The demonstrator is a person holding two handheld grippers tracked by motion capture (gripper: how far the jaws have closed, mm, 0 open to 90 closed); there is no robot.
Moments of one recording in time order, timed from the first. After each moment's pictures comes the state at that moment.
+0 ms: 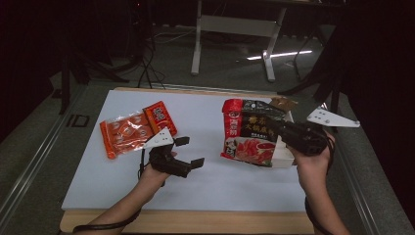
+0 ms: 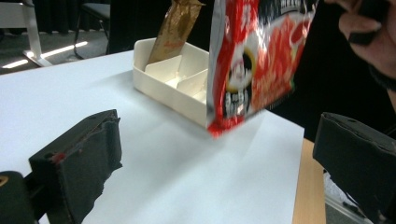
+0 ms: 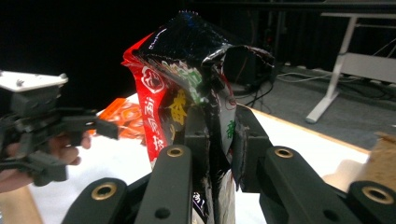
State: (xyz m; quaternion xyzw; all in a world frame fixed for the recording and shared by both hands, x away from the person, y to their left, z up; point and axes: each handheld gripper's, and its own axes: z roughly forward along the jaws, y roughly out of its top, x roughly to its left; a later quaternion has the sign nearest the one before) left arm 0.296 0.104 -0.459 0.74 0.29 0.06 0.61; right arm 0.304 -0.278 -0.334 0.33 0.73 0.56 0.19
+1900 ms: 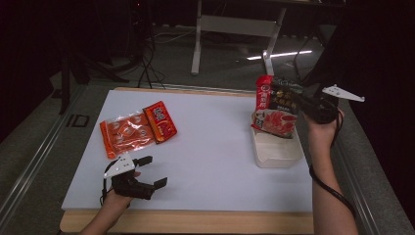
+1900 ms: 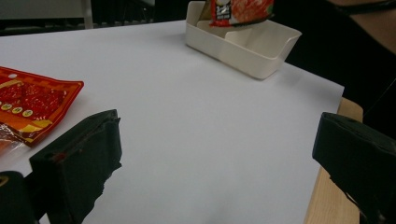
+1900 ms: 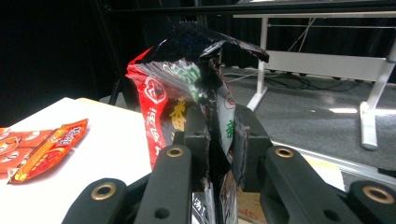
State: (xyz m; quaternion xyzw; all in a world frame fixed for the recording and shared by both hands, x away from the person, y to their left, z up) left arm 0.246 0.187 -0.510 0.73 0.33 0.12 0.58; right arm 0.424 -0.360 -0.371 0.42 0.68 0.54 0.26
